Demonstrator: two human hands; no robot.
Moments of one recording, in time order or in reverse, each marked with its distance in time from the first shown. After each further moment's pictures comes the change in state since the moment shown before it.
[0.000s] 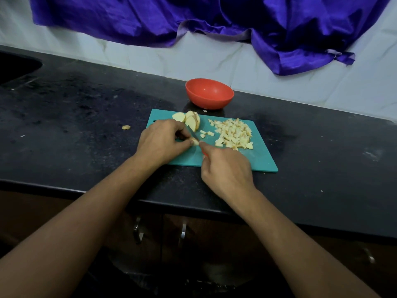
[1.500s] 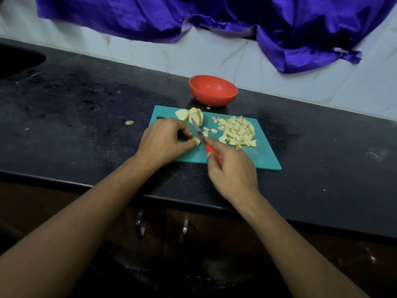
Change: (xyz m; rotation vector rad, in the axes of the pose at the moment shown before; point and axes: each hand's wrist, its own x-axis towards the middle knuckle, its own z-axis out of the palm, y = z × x) left_hand -0.011 0.002 -0.002 -0.044 0.005 0.001; right_hand -0.011 0.007 0.010 0.291 0.093 0.070
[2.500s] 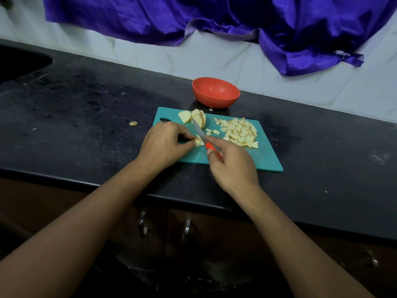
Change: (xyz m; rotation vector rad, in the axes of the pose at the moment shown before) left_hand -0.010 0.001 -0.005 -0.033 0.040 0.032; right_hand 0.009 -0.004 -0.001 0.114 -0.008 0.013
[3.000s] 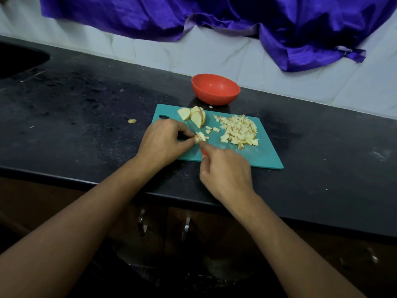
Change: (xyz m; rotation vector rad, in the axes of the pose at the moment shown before) left_hand 0.000 0.001 0.000 0.002 0.000 0.001; right_hand -0.013 -0.019 0.004 -0.339 -0.065 -0.078
